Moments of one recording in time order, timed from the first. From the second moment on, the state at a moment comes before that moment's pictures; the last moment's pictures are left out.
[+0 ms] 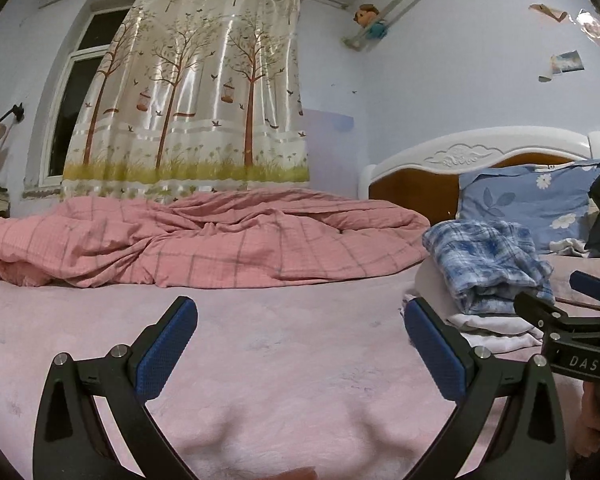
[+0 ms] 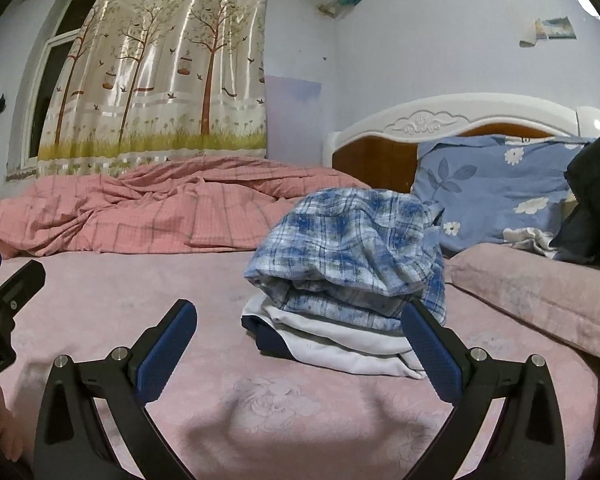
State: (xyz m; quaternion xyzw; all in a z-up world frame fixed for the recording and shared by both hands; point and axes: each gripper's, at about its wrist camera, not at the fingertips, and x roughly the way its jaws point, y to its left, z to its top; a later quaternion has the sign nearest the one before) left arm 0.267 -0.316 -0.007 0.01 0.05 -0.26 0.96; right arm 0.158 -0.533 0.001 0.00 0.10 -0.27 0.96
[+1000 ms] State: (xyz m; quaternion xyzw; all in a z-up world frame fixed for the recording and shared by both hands) left arm 0.267 -0.313 -0.010 0.00 0.05 -0.25 0.97; right arm 0.160 -0.533 0.002 0.00 0.10 -0.26 0.96
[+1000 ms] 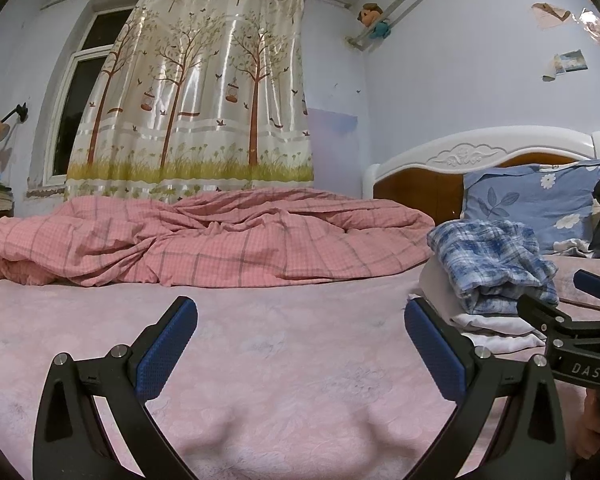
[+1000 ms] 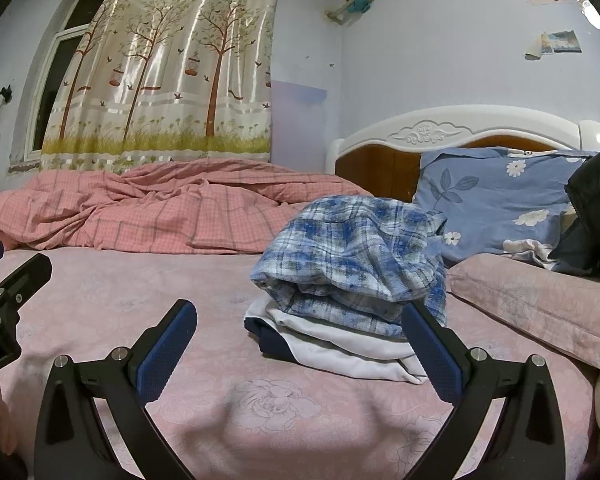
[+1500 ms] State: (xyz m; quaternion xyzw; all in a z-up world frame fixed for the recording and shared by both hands) left arm 0.267 -0.311 -0.010 0.01 0.05 -0.25 0.97; right arm 0.163 -0.539 0.001 -0.01 0.10 -0.26 0.96
